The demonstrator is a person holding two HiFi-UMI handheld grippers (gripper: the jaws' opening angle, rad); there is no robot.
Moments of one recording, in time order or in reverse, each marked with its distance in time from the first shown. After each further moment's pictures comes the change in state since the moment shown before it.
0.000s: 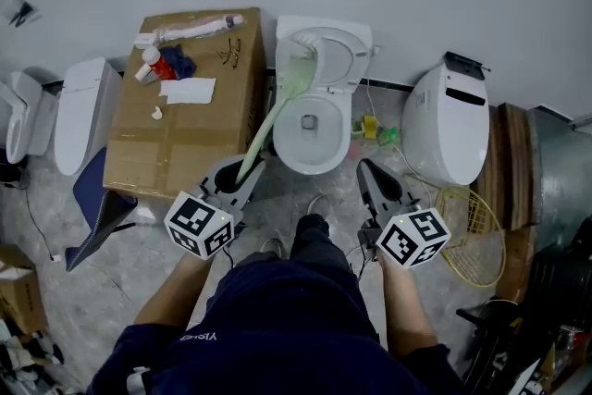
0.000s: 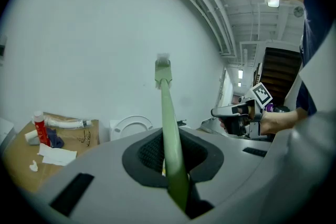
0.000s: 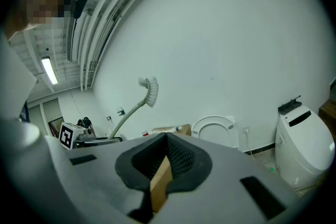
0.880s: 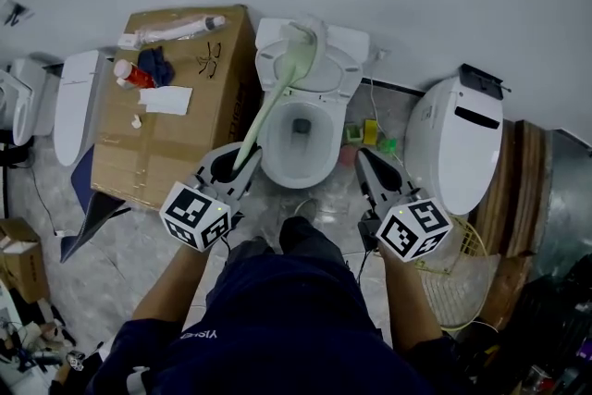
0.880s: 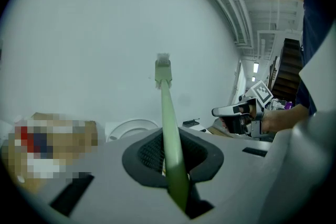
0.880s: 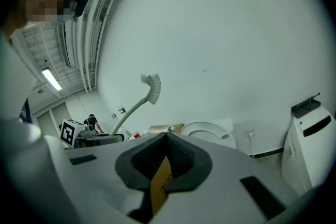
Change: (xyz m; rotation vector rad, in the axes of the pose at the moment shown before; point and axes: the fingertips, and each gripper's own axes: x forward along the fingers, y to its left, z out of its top) left arm 0.170 0.032 0.036 -0.027 0.075 0.116; right arm 0.085 -0.159 0.058 0.040 0.102 0.110
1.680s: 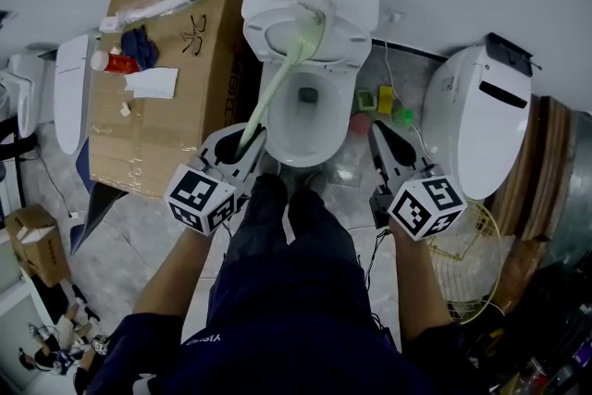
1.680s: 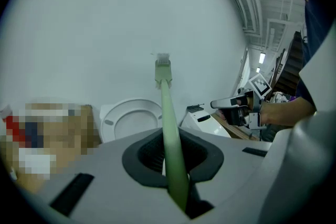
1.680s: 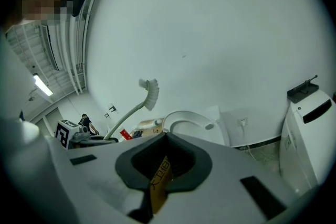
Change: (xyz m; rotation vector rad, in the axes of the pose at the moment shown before) left arm 0.083 0.025 -0.055 -0.016 0.160 0.021; right arm 0.046 -0.098 -0.034 0.088 0.062 -0.048
